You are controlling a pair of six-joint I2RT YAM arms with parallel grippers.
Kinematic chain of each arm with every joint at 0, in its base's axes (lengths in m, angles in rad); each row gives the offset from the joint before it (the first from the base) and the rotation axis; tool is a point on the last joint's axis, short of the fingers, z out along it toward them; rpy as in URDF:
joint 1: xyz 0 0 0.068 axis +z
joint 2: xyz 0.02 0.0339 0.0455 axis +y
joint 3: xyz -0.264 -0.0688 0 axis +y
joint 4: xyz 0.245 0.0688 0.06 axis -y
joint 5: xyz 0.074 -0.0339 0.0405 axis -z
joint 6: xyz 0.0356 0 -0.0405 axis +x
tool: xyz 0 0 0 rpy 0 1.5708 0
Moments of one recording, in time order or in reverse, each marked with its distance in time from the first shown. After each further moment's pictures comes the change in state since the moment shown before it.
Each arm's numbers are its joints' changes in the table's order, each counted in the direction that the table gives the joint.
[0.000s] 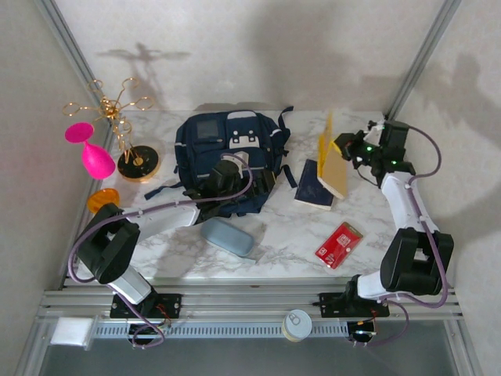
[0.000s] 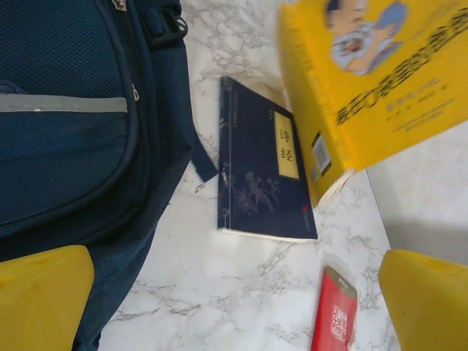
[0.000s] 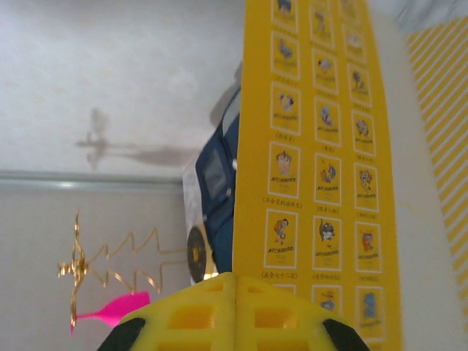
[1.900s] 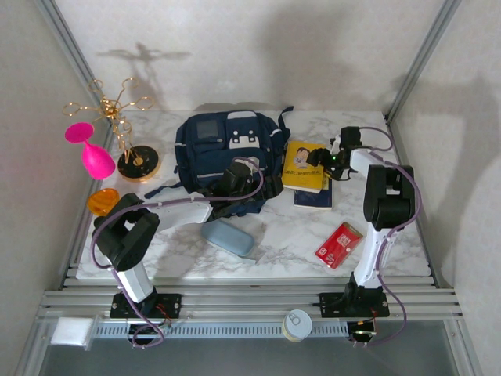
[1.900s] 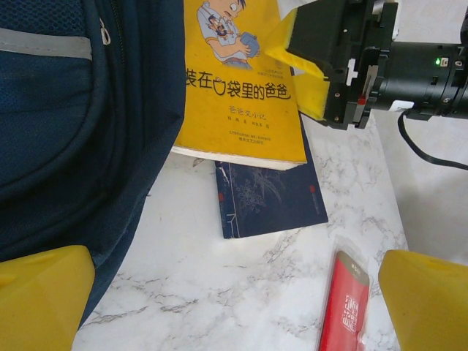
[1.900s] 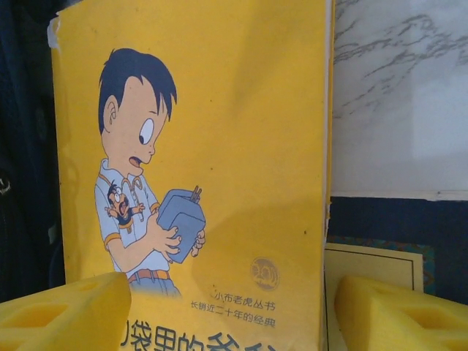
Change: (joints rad) left arm -0.034 0.146 -0.066 0.001 0.038 -0.030; right arm 0.102 0.597 -0.262 -0.193 0.313 -0.495
